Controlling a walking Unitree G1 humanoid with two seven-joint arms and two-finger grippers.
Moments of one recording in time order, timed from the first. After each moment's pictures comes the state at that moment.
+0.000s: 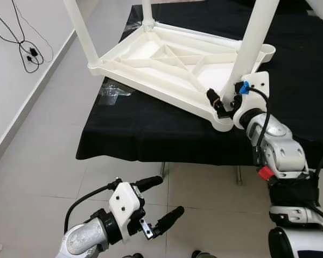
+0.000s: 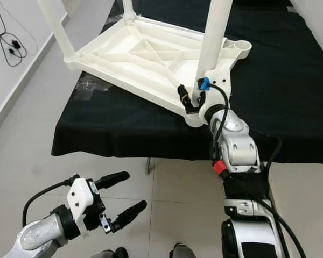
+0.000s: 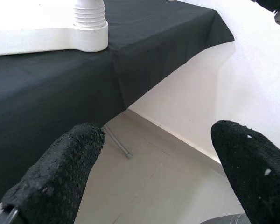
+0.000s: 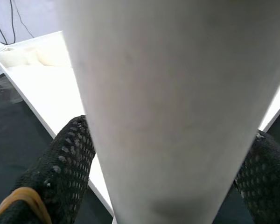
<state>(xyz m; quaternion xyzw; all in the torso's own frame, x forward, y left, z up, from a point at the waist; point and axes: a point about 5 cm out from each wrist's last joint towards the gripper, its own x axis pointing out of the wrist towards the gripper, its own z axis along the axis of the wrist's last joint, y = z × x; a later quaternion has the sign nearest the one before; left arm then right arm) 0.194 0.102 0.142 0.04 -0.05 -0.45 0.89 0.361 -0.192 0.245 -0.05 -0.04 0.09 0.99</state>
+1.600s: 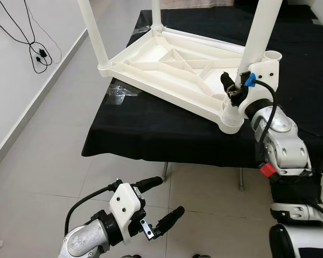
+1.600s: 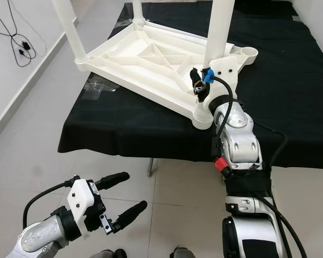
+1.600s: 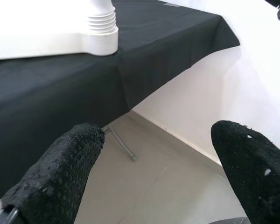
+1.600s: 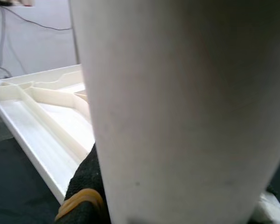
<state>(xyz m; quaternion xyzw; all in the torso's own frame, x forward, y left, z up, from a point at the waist) 0.193 0.101 0.141 0.04 -0.05 -0.44 0.90 0.358 -0.180 0.251 -0.07 -0.07 0.04 0.99</state>
